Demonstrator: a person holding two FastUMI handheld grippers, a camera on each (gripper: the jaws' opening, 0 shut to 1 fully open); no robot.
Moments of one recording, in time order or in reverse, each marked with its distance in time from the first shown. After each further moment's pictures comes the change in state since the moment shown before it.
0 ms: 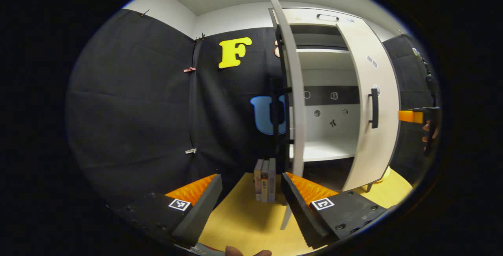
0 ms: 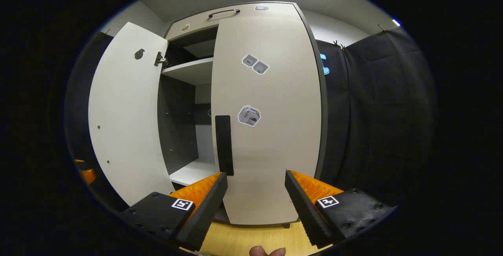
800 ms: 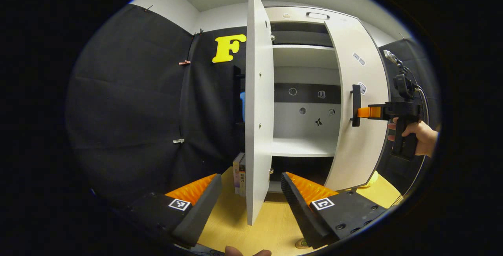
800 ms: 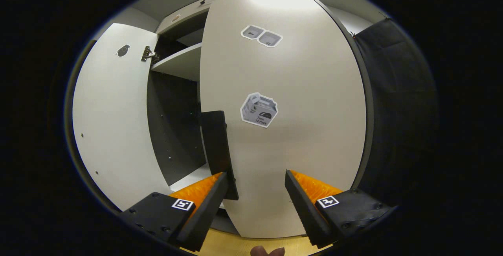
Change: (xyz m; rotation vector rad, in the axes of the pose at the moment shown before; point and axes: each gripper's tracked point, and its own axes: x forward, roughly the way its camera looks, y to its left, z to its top) left arm -0.034 -0.094 -0.029 -0.077 0.010 -0.047; right arm 0.114 0.022 -0.013 0.074 0.031 0.101
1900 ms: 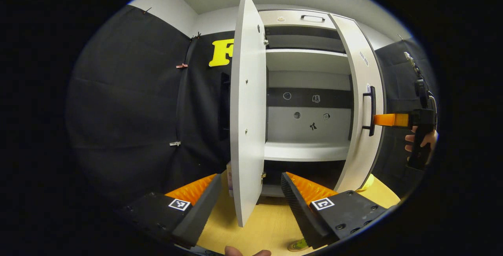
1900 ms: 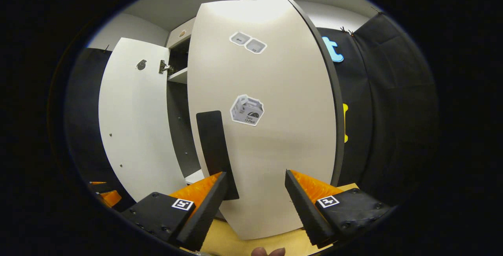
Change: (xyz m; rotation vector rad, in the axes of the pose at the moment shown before) left arm -0.004 -0.021 0.006 -0.009 -0.025 -0.003; right arm -0.075 -0.017 0.001 0.005 -0.011 0.092
